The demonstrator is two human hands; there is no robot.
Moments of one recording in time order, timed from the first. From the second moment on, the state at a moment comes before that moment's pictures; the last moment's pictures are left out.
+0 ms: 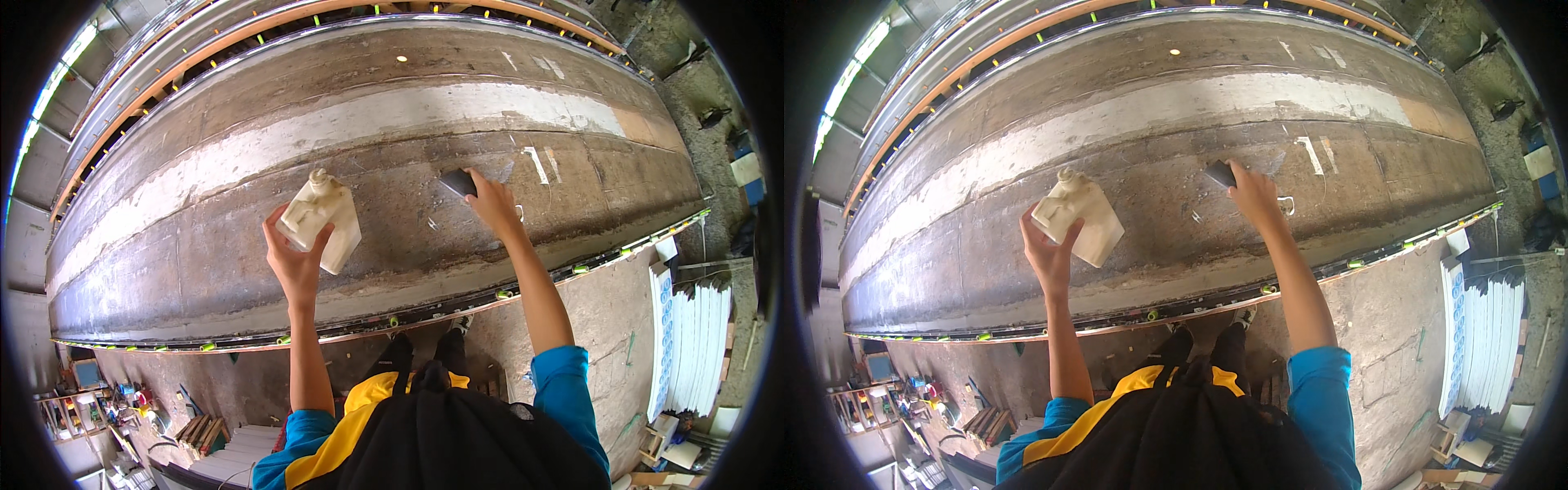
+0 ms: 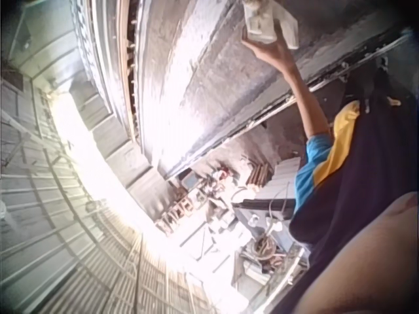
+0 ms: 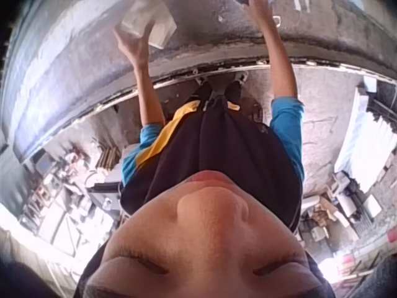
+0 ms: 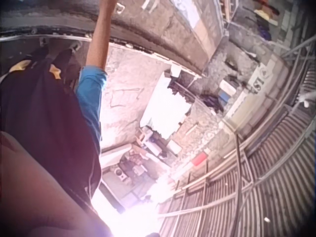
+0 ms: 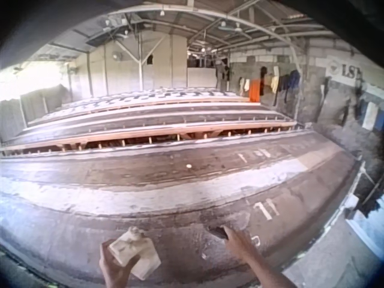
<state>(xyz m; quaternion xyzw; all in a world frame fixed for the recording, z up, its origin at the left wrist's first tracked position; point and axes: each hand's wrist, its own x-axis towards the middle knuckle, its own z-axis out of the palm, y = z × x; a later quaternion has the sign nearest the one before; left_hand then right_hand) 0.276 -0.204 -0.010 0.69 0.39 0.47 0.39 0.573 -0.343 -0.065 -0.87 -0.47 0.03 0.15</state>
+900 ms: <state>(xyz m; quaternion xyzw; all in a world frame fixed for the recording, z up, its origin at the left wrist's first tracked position) 0.266 -0.216 -0.015 0.72 0.39 0.44 0.38 0.520 -0.422 -0.064 -0.66 -0.72 0.16 0.14</state>
